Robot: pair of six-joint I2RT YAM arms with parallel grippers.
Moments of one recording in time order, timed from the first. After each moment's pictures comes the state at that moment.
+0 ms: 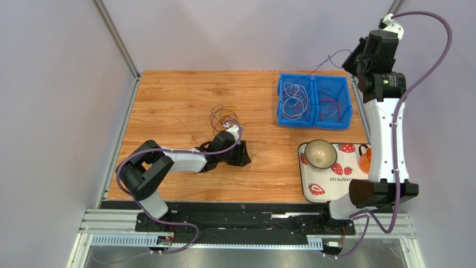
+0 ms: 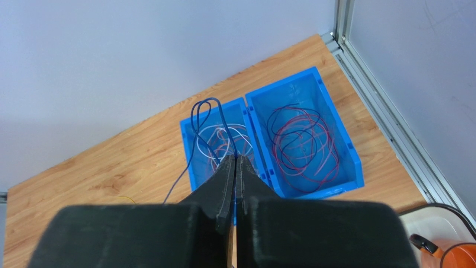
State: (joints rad) left arm -0.79 1.66 0.71 0.28 0.12 -0.60; right arm -0.01 1.50 1.99 -0.80 0.21 0.41
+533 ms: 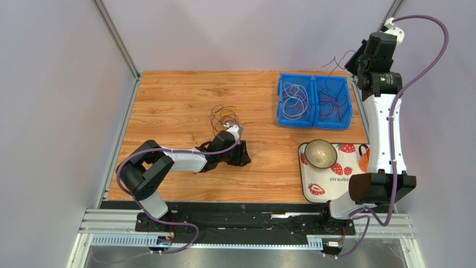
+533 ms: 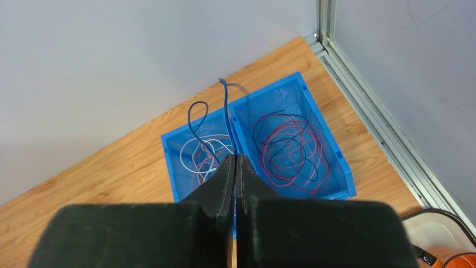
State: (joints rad) left arm -0.79 1.67 0.71 0.28 0.12 -0.59; right arm -0.07 1.54 1.92 -0.72 0.21 0.41
